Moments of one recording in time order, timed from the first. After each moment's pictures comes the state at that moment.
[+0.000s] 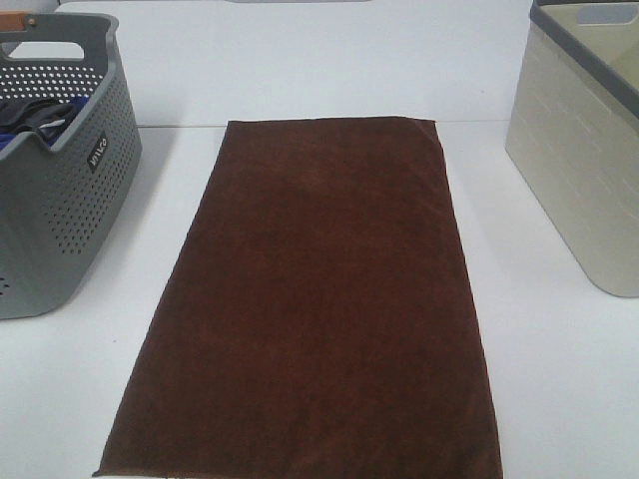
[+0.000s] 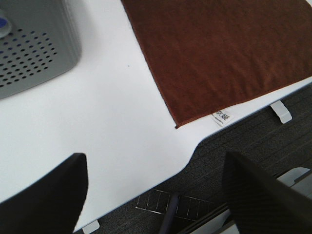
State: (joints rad) left arm -0.43 0.29 -0.52 -0.08 1.09 0.00; right arm 0.27 0.15 -0.53 0.00 1.12 -0.03
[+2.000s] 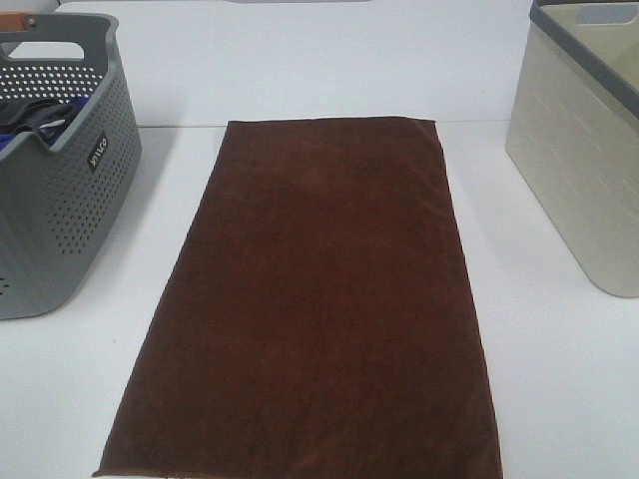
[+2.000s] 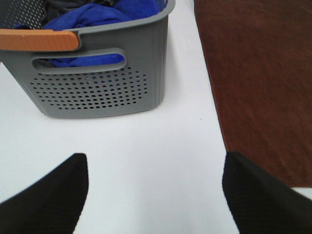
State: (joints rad) left arm 0.04 0.04 -0.50 -0.12 1.05 0.11; right arm 0.05 0.00 -0.50 0.00 1.07 -0.03
